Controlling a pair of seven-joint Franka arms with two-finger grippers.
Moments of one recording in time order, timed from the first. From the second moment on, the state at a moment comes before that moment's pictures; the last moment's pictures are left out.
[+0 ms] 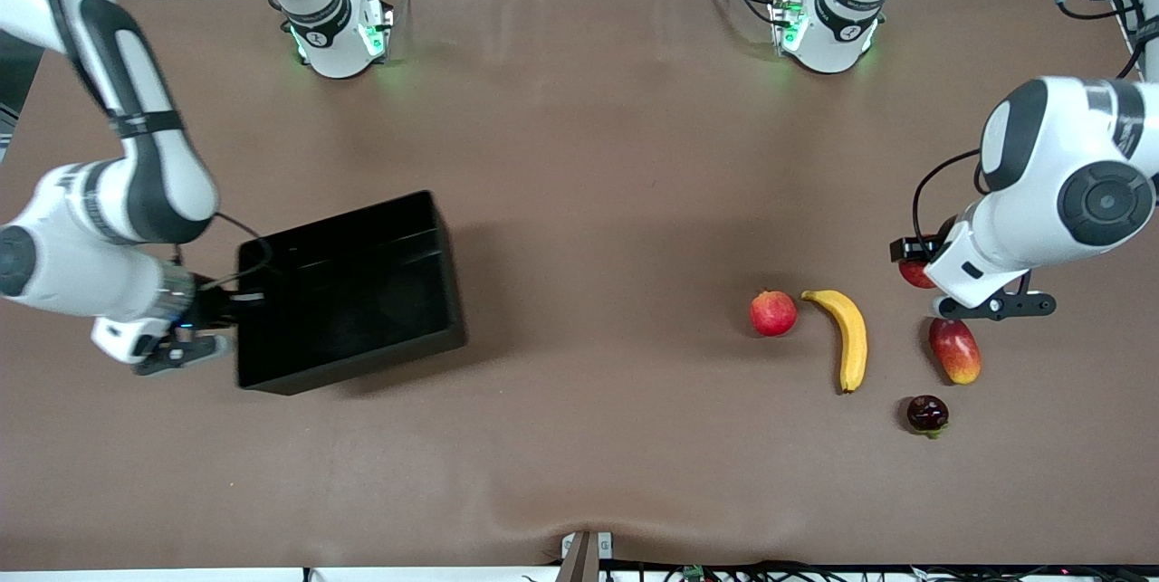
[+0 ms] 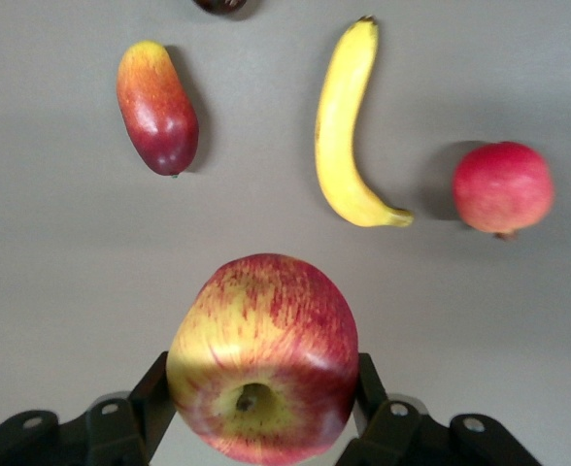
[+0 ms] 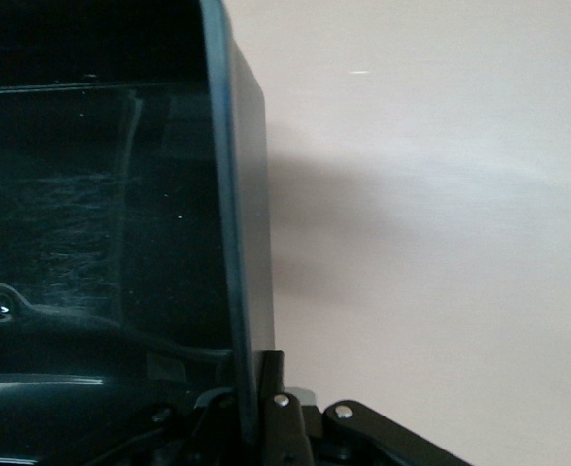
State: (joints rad) left arm 0.08 0.28 -0.26 -1.63 0.18 1.67 -0.21; right arm -0.28 0.45 0.36 -1.74 0.02 2.09 -0.20
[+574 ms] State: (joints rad) left arm 0.08 0.24 -0.39 -1.60 0.04 1.66 -0.41; right arm 0.06 0.45 0.38 -1.75 0.02 2.11 0.37
